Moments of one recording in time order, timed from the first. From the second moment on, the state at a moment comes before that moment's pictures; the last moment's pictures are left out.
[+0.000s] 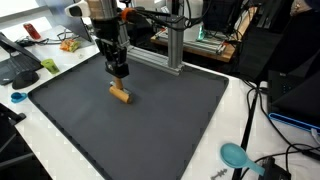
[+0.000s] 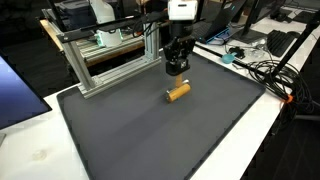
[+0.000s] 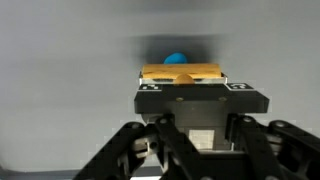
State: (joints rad) arm -0.01 0.35 0.00 -1.94 -0.05 2.42 0.09
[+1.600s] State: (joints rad) arm -0.01 0.38 0.00 -1.88 -0.05 2.35 0.09
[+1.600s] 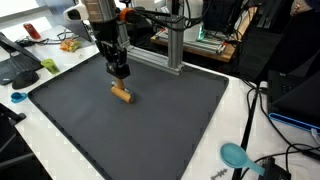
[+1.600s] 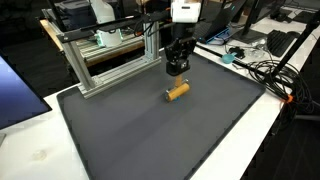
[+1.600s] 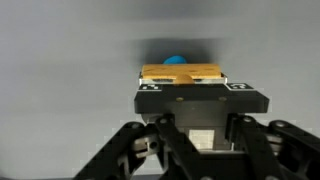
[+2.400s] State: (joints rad) arm -0.01 0.39 0.00 -1.86 -0.04 2.31 0.09
